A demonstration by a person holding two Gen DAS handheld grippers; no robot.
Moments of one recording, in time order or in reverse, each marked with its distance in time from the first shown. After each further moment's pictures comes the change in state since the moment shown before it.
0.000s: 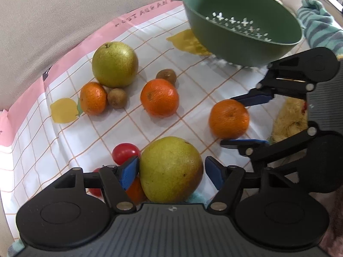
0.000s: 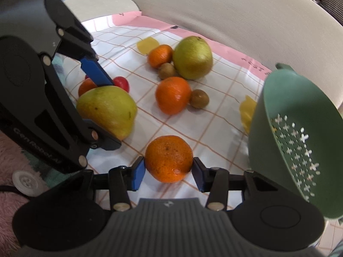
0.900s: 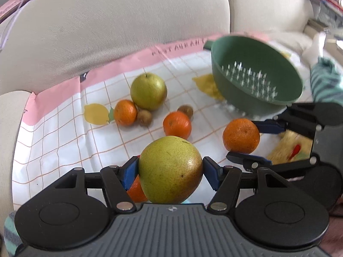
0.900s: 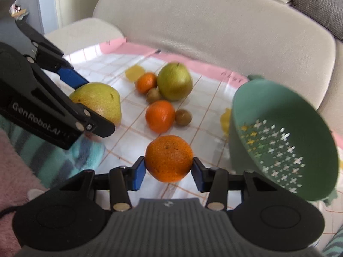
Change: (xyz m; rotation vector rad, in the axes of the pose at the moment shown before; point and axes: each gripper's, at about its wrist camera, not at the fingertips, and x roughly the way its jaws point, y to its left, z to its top) left arm -0.068 0.008 -0.001 -0.249 -0.173 0.031; right arm -0.049 -0.004 -0.005 0.105 -0.161 -0.054
